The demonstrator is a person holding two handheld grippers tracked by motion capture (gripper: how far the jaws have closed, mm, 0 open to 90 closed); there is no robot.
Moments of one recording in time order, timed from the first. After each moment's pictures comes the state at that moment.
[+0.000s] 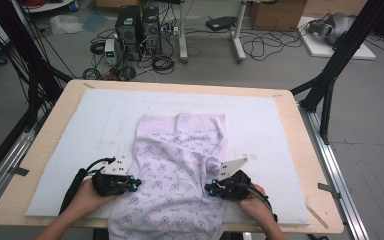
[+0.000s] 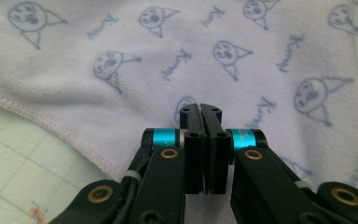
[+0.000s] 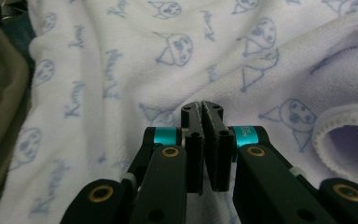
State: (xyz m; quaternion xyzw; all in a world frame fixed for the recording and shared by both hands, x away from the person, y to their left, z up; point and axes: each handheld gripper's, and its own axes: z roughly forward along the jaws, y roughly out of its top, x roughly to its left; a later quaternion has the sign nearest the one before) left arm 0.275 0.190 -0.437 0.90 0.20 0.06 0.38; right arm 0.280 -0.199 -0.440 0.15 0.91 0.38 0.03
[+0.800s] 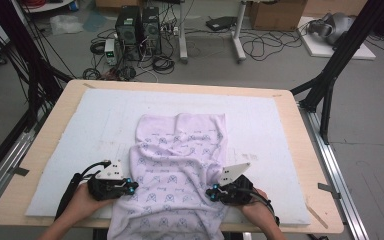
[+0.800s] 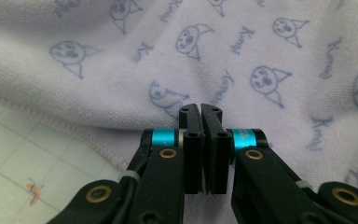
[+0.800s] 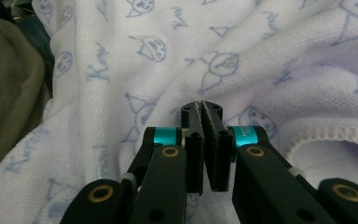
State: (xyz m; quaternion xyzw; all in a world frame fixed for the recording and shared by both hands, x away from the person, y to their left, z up) left arm 0.263 0.197 -0.439 0.90 0.20 0.07 0.39; right arm 0.267 -0.204 -0.441 0.14 0.91 0.38 0.03
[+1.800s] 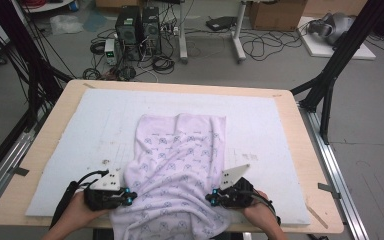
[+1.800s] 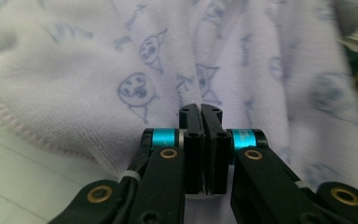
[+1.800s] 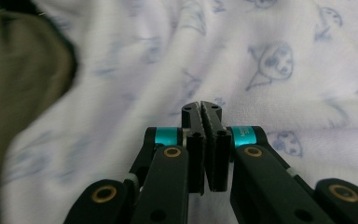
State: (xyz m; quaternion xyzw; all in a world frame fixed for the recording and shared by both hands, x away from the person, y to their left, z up) left arm 0.232 0.202 -0.433 0.90 0.17 0.05 0.41; right arm 0.259 -0.204 -0.437 0.11 0.92 0.38 0.00
